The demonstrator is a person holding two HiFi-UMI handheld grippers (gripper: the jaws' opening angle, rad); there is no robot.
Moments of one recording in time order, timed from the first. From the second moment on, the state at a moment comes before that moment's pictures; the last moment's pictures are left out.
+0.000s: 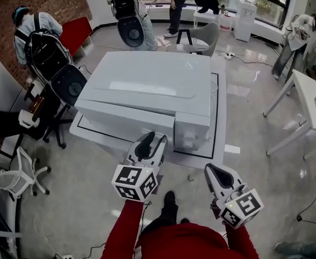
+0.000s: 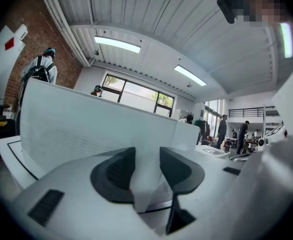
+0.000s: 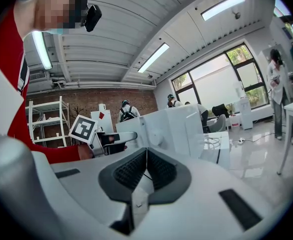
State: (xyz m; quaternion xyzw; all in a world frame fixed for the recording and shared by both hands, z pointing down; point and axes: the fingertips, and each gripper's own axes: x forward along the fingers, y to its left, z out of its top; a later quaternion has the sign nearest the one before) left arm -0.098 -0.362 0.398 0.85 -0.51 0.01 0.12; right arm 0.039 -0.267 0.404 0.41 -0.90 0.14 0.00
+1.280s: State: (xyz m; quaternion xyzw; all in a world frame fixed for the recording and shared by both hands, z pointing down) left arm -0.106 -0.375 0.400 0.83 -0.55 0.00 0.13; right arm 0.023 -0.292 0.409 0.41 -0.90 0.16 0.01
